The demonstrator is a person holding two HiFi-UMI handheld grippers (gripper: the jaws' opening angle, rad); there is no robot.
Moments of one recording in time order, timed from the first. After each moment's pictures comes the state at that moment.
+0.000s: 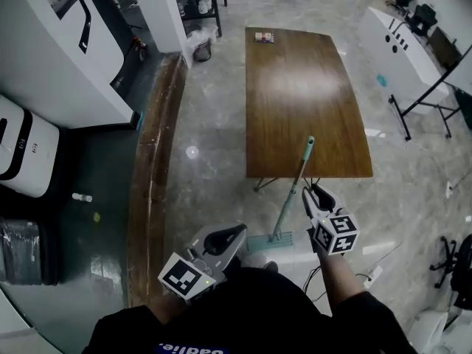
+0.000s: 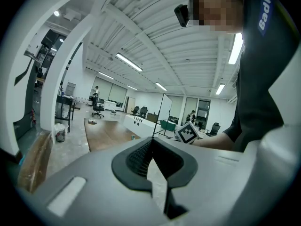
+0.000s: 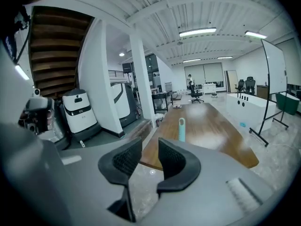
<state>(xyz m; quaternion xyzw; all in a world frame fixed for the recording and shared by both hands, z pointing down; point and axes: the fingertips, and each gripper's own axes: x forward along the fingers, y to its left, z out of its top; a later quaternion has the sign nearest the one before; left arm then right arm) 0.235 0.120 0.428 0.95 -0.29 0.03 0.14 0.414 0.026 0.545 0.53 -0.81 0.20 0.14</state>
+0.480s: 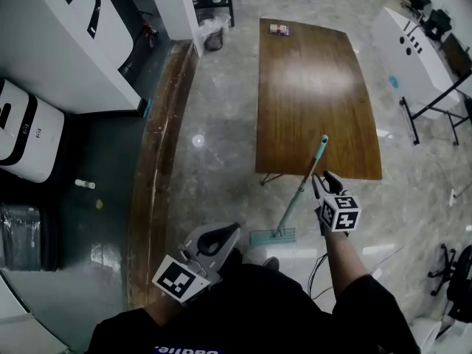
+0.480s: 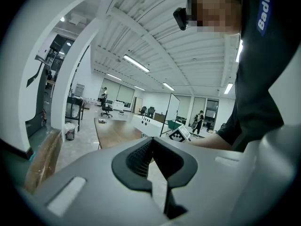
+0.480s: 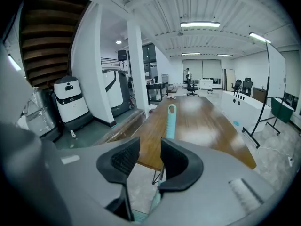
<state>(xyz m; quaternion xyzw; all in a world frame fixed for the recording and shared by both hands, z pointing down) 0.200 0.113 0.434 0.93 -0.34 0.04 0.15 0.434 -0.031 0.606 0.55 -0.78 0.21 0.21</state>
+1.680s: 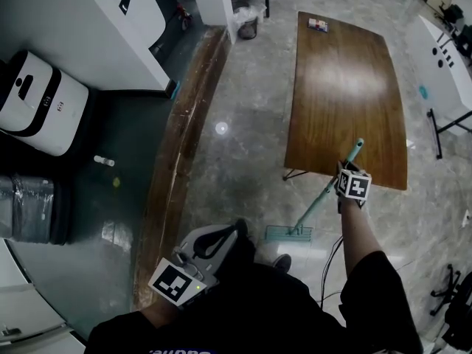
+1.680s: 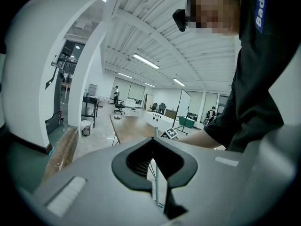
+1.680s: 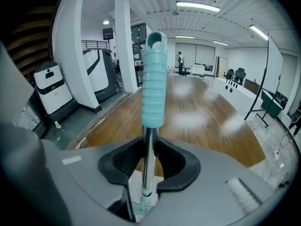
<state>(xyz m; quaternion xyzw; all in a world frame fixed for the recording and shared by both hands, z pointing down) 0.134 0.136 0.447 0.90 -0.40 0.07 0.16 0.449 -0.105 0.722 0.57 -0.72 0.27 0.28</state>
